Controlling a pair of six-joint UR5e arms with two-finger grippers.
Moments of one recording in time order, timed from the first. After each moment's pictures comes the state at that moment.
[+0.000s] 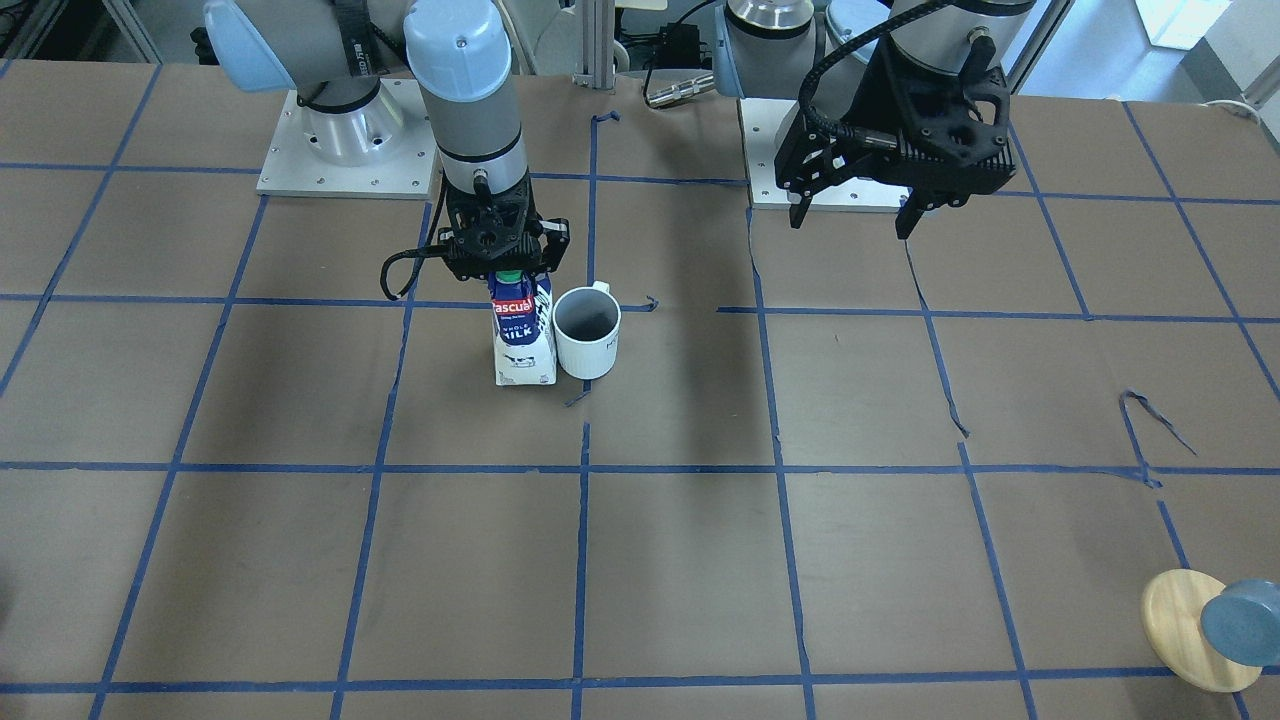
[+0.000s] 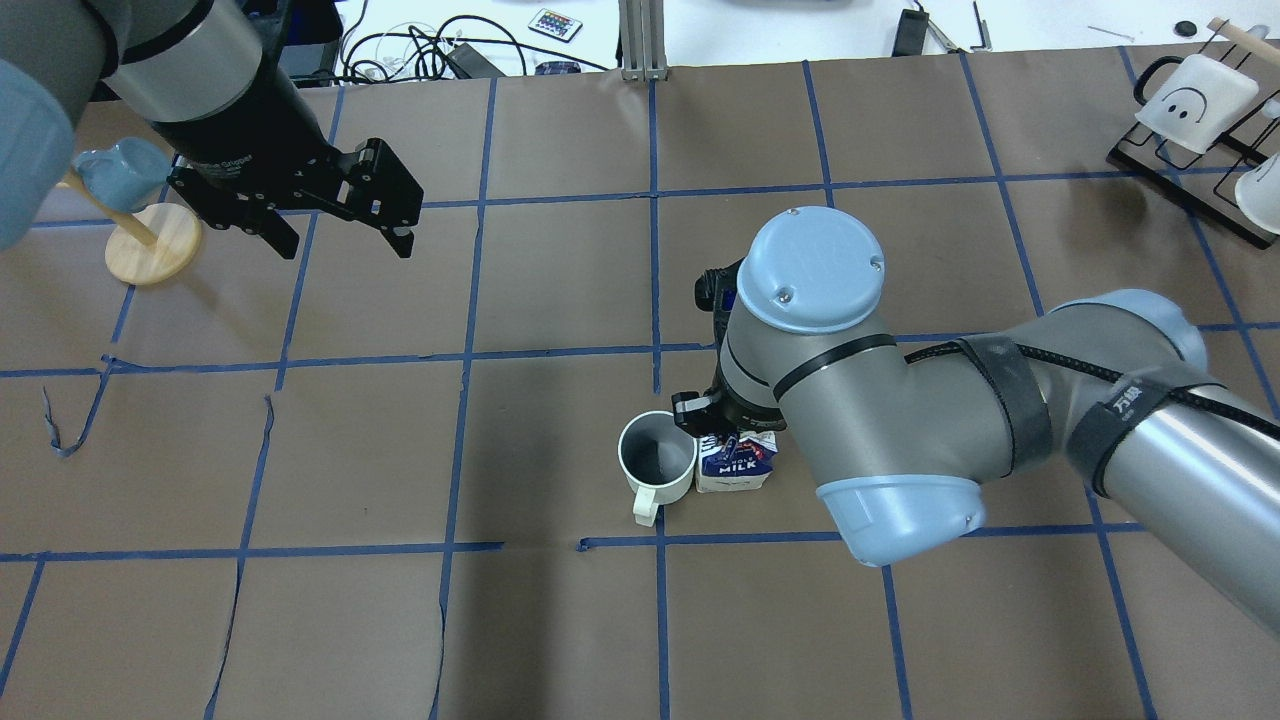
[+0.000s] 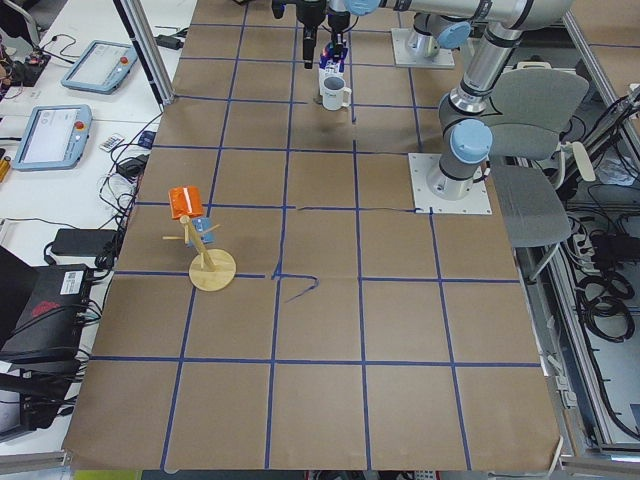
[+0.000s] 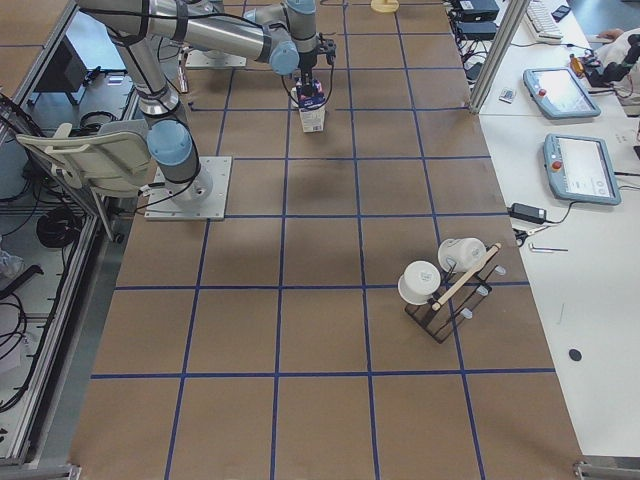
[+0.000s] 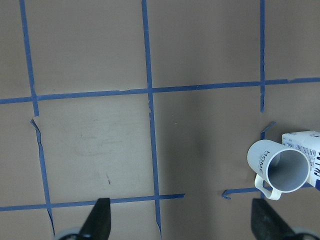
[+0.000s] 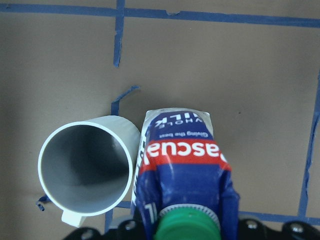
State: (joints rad) left arm -1.59 -1.53 -1.54 -1.62 1.53 0.03; right arm 1.91 -1.57 2.05 -2.12 -1.53 0.26
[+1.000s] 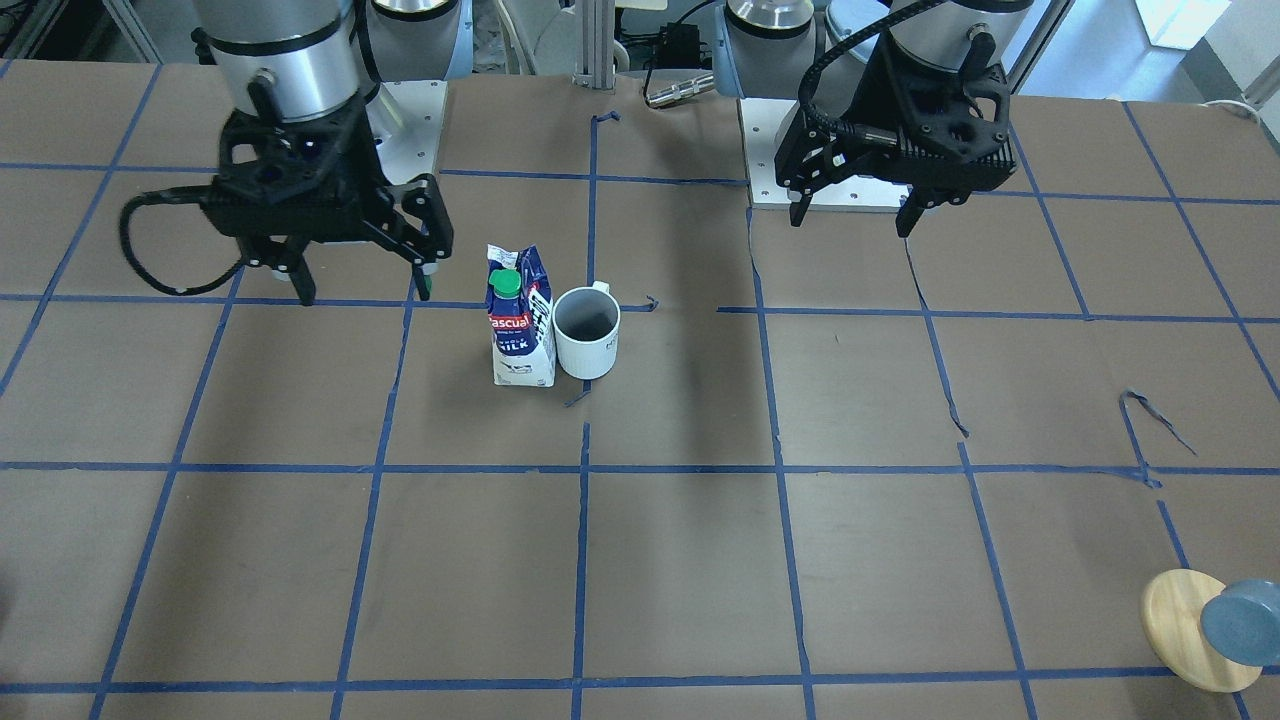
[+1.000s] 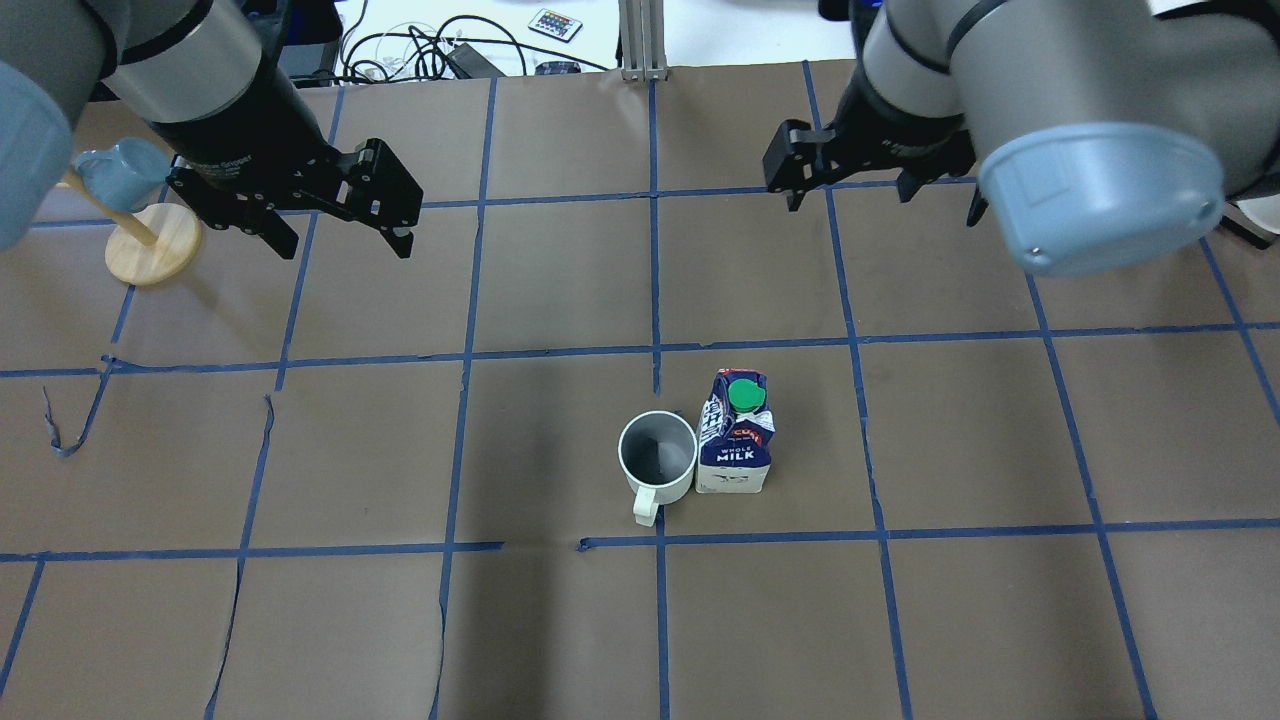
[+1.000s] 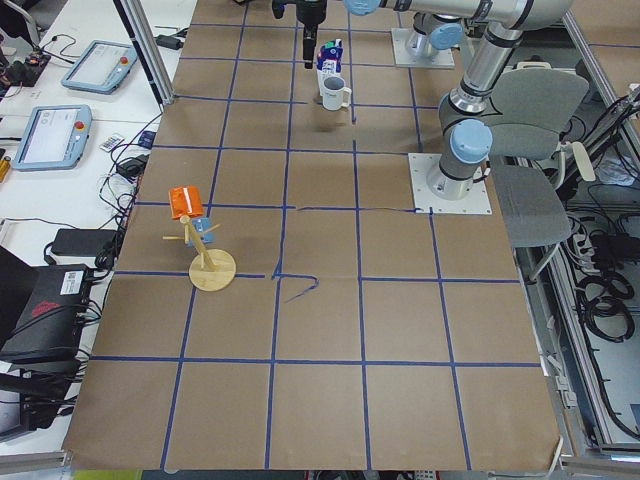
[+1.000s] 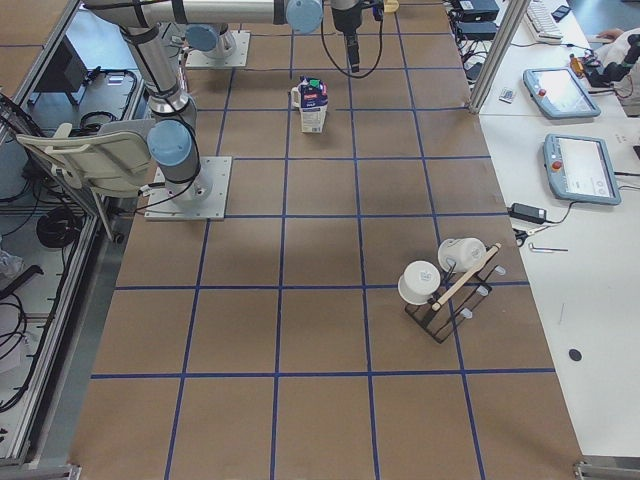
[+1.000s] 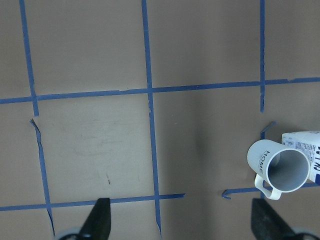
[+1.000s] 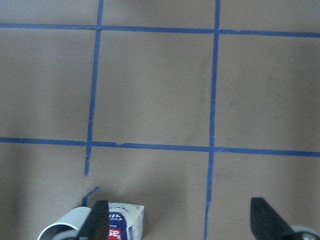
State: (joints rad) left arm -1.59 -1.52 -1.54 -1.62 1.53 0.03; right arm 1.67 -1.58 1.63 -1.85 -1.57 0.03
